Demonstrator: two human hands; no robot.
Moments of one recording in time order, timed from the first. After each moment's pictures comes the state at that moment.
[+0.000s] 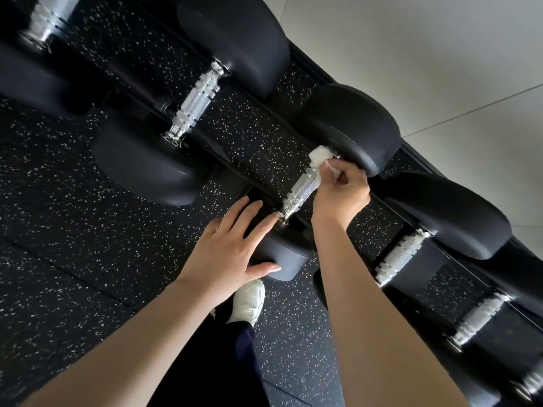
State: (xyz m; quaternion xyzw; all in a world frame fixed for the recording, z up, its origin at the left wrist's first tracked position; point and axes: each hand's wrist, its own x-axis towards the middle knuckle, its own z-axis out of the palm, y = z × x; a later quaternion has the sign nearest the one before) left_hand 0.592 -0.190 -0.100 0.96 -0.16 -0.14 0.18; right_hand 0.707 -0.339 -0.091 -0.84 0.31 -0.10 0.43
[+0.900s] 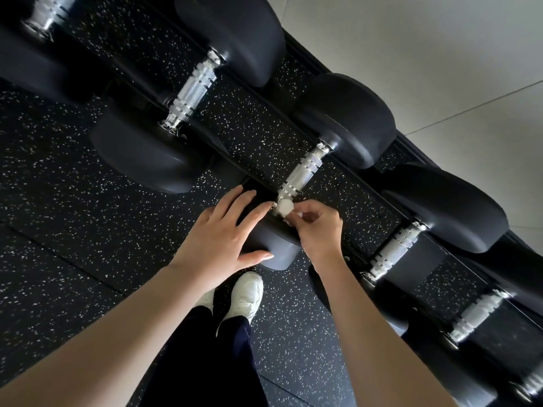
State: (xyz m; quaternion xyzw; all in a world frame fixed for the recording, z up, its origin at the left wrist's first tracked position) left_hand 0.591 -0.191 -0.095 0.96 -0.15 -0.14 0.19; right_hand 0.646 -0.367 -0.096 -0.86 0.21 0.22 0.42
